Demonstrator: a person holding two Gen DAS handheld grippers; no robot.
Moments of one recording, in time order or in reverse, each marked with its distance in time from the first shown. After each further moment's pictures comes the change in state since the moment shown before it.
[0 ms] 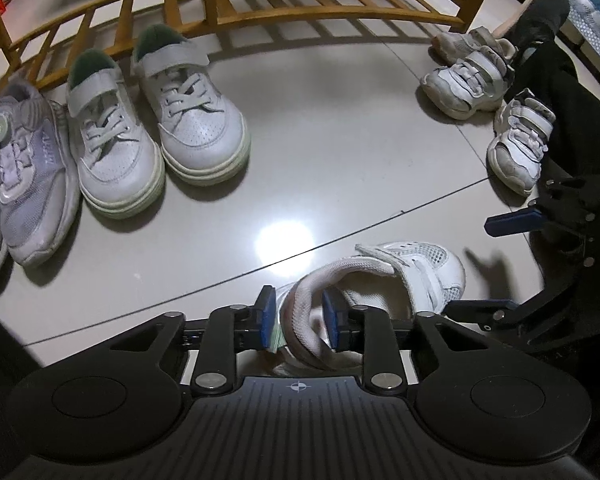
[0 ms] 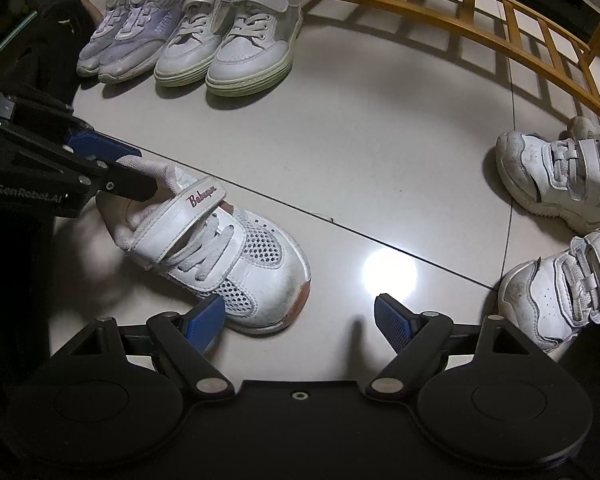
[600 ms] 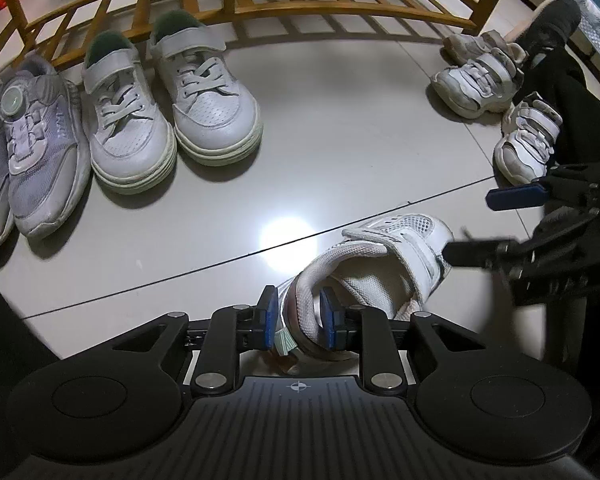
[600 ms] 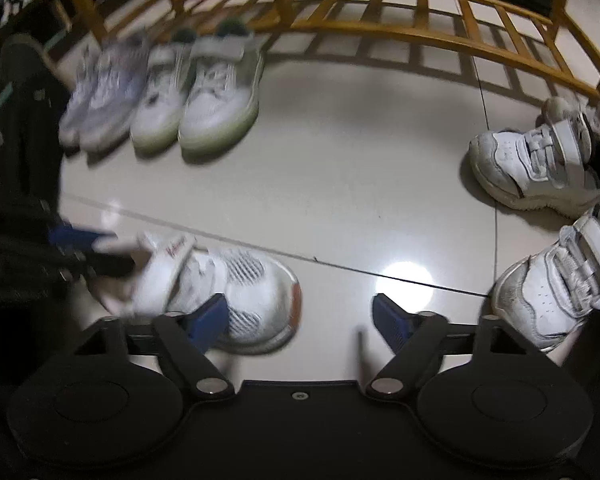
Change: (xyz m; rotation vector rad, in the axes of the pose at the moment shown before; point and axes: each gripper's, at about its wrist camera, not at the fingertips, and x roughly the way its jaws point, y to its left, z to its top) left arm -0.001 0.005 -0.009 -0.085 0.008 0.002; right arm -0.007 -0.031 0.008 0.225 -0.118 0.097
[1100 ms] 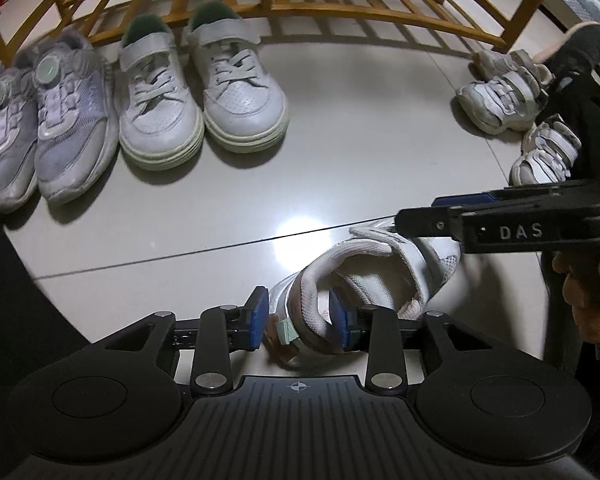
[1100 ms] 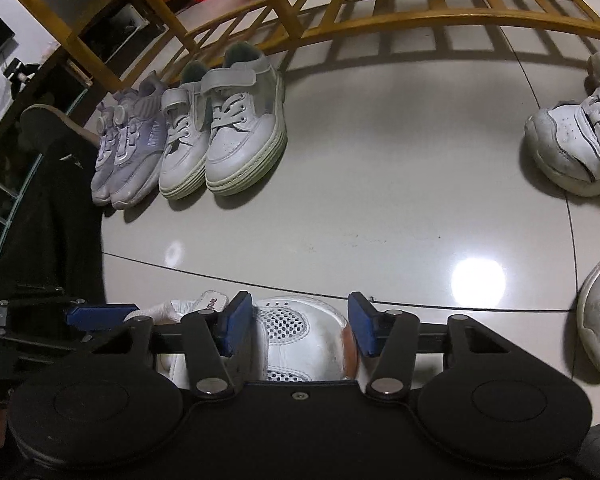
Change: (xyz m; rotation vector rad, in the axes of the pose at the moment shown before) left arm -0.008 -0.001 -0.006 -0.097 -0.001 0.055; right arm 0.034 -0.011 0.016 0.098 -0.021 0.166
